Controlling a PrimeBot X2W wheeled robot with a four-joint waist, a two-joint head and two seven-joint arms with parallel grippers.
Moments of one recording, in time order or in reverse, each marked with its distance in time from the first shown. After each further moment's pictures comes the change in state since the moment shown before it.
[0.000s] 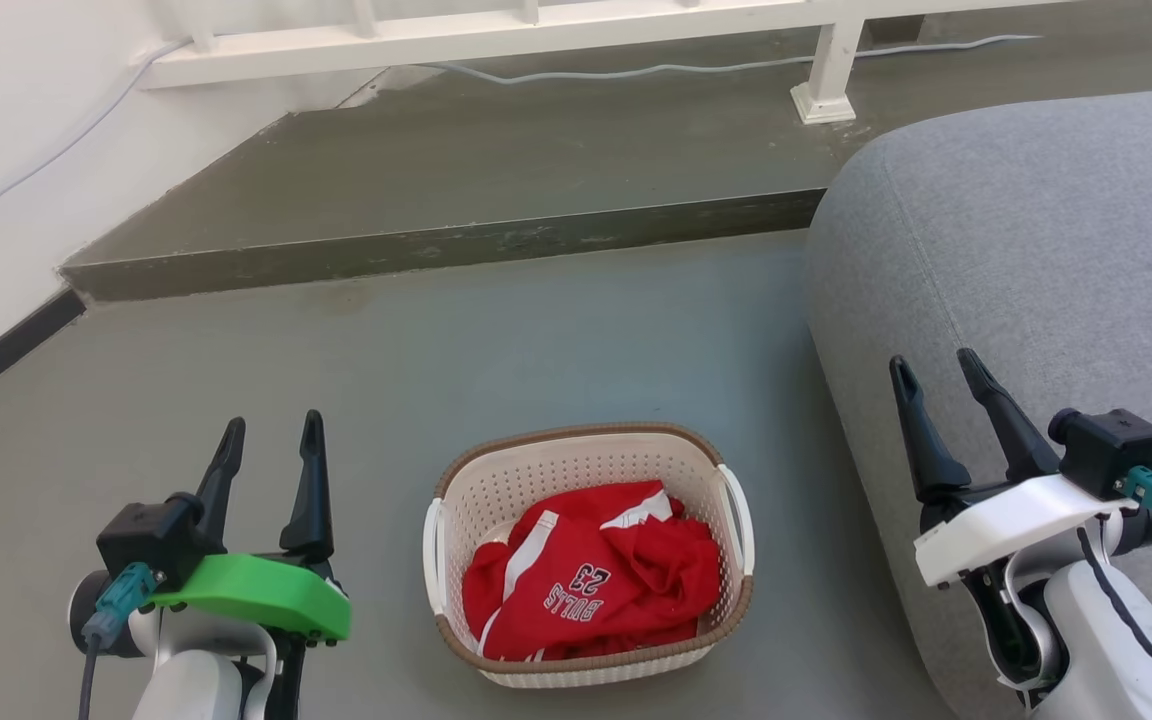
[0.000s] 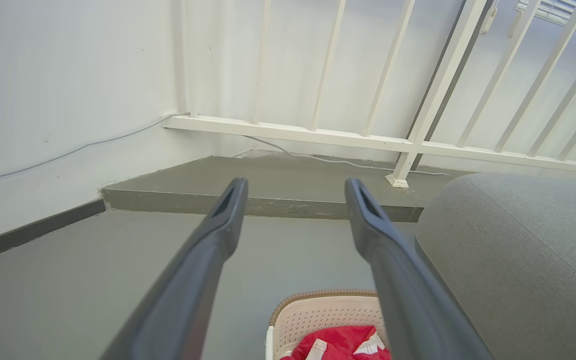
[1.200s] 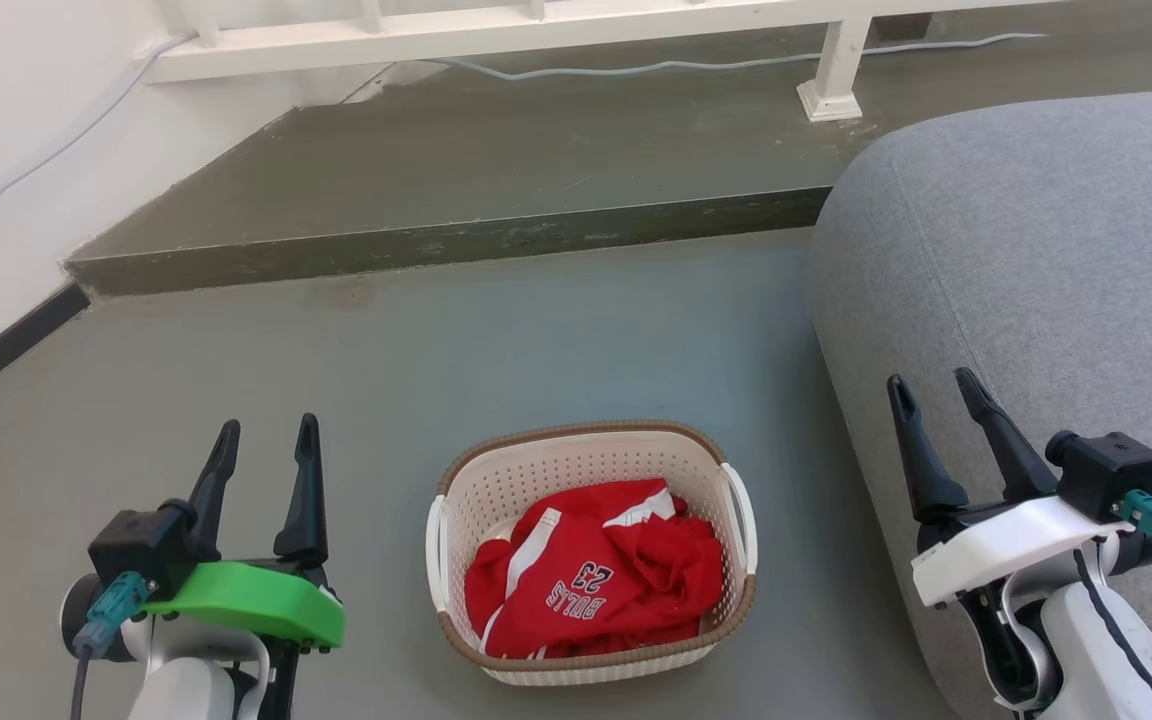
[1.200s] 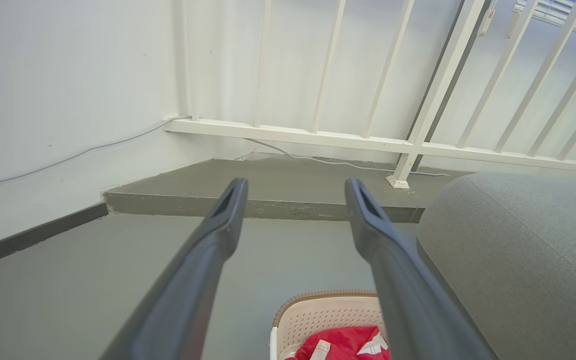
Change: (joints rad) left arm 0.022 -0.011 0.032 -0.022 0.035 -0.030 0.000; right arm 0.047 0.052 -0.063 -0.010 -0.067 0.043 0.000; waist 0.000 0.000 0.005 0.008
